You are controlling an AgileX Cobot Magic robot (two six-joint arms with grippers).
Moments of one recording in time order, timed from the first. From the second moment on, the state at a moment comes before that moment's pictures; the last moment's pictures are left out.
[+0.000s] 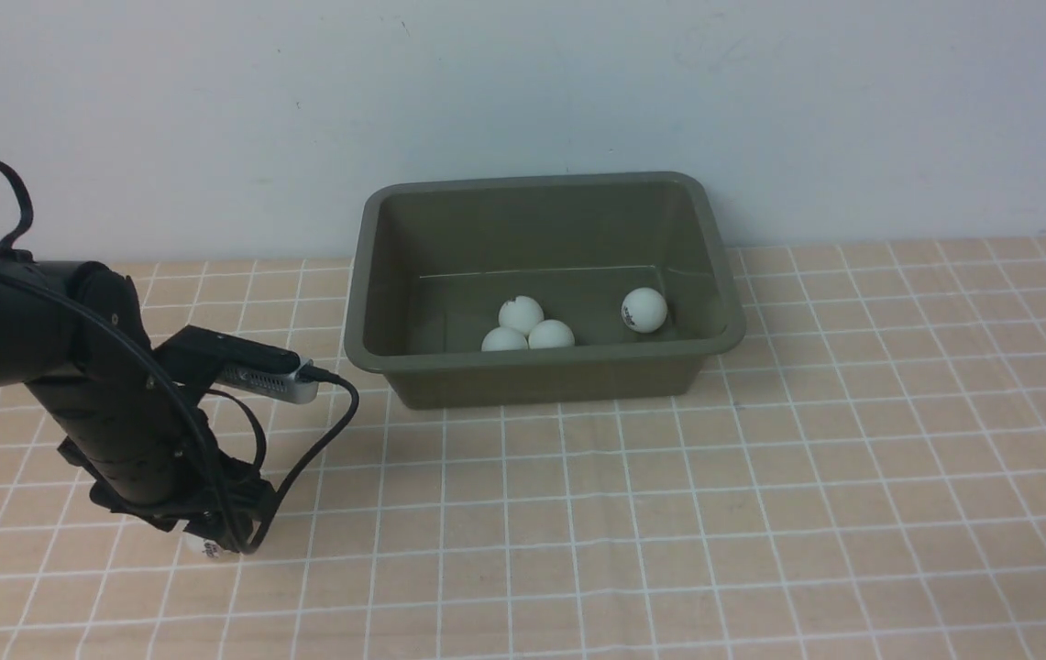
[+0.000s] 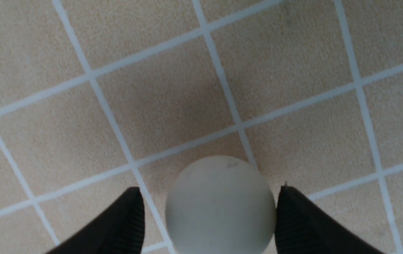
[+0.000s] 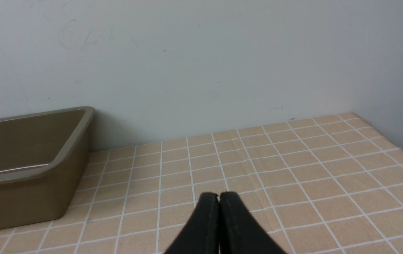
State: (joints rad) right arm -0.05 -0.01 0.03 -0.36 0.21 0.53; left arm -0.08 1.81 -1.01 -0.08 0.70 0.26
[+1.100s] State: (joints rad) right arm -0.05 -0.01 0.03 -0.36 0.21 0.53; left arm -0.21 1.86 -1.66 -0.59 0.83 0.58
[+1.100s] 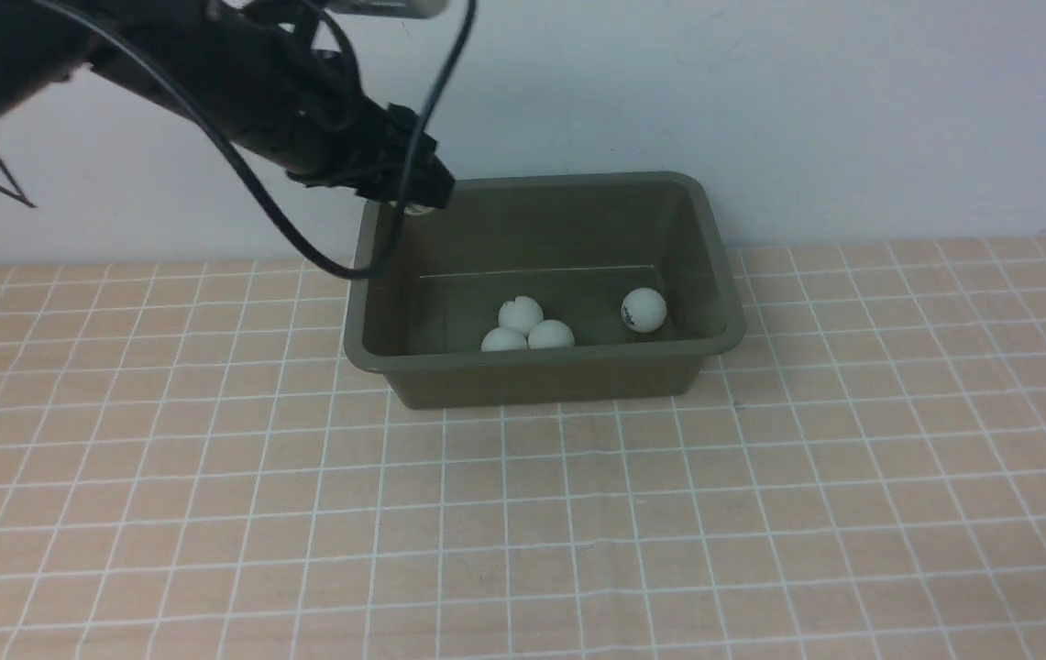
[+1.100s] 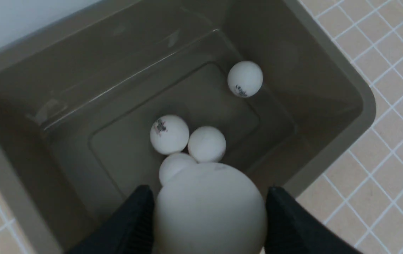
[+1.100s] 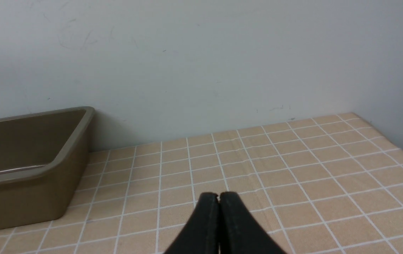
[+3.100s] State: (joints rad) right arm -0.05 -0.01 0.03 -0.36 0.21 0.53; left arm -0.25 1.08 -1.72 -0.64 1.15 0.60
